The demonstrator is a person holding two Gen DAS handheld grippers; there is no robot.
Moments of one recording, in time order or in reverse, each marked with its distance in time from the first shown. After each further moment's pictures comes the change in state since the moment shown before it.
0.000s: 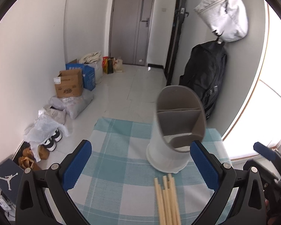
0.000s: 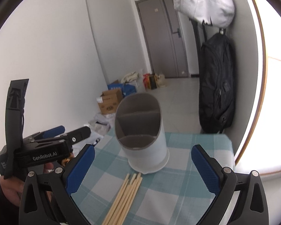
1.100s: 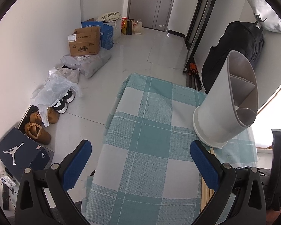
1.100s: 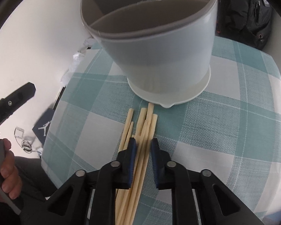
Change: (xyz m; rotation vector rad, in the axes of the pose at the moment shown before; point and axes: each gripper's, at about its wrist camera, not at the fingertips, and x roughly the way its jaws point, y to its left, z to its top) left arm 0.045 0.066 -0.019 -0.110 0.290 0.071; right arm 0.133 0.008 -0.053 0.082 0.623 -0.008
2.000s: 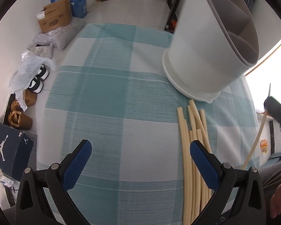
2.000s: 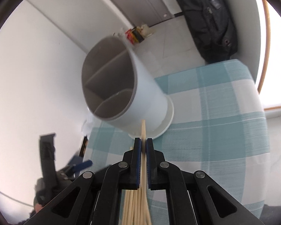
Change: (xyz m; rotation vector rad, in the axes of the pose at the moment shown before) left arm 0.046 -0.049 -0.032 0.124 0.306 -0.091; right arm -0.097 -0.070 -0.016 0.263 -0.312 0.192
